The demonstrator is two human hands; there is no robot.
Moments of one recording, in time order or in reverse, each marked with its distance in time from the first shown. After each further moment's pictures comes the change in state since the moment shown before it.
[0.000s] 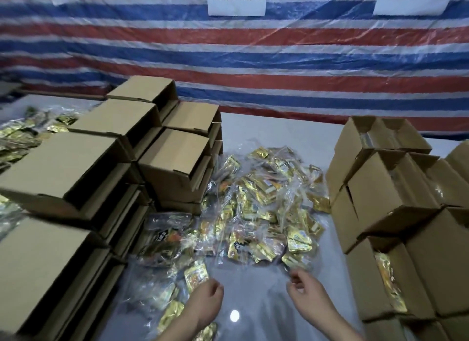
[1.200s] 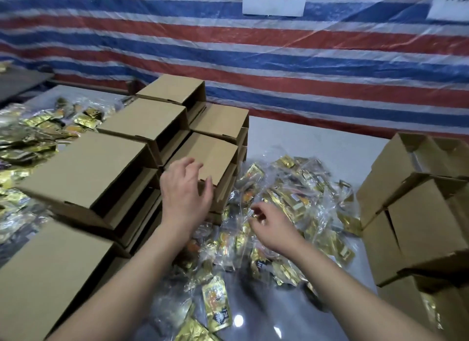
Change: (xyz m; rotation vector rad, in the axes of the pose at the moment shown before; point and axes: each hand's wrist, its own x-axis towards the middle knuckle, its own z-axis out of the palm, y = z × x) left_hand 0.043 0.109 -0.210 0.338 0.983 0.441; right_hand 0.097 -0.222 0.006 -0.153 -0.080 -0.422
